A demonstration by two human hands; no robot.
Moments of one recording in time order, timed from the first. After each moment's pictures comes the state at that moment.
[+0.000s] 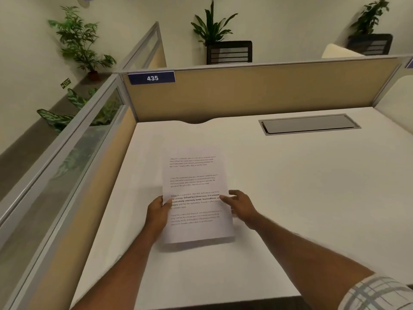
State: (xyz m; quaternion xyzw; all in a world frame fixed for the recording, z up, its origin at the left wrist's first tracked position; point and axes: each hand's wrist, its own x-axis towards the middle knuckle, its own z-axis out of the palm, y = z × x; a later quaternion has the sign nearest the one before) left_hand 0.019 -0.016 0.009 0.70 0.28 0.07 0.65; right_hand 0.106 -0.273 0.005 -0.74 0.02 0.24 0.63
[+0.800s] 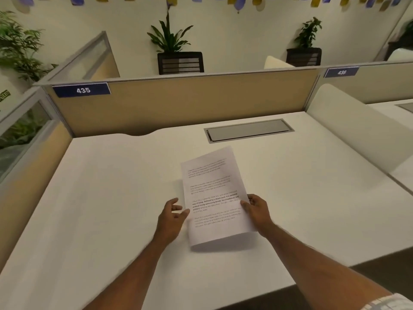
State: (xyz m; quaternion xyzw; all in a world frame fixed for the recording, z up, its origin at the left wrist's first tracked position) left_hand 0.094 -0.235 -0.004 0.78 0.17 -0.01 0.60; right_hand 0.137 -0.513 0.007 -0.78 0.12 0.04 0.62
